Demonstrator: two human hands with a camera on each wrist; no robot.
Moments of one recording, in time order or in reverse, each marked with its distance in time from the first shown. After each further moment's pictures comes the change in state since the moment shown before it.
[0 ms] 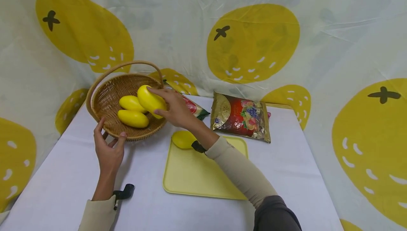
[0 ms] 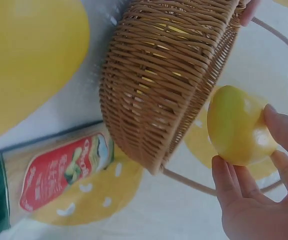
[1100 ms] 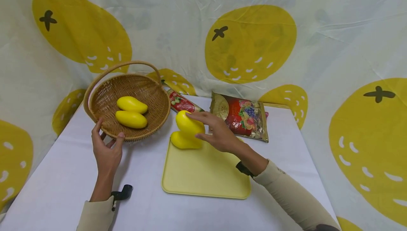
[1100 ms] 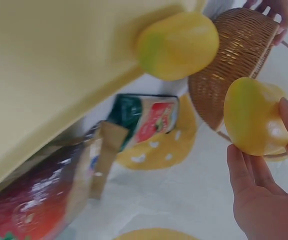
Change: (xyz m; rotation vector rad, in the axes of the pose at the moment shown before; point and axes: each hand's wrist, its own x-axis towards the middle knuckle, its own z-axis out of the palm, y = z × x) left_hand -0.001 0.002 -0.002 0.011 -0.012 -0.001; right_hand -0.132 0.039 -0.062 -0.009 -0.061 0.020
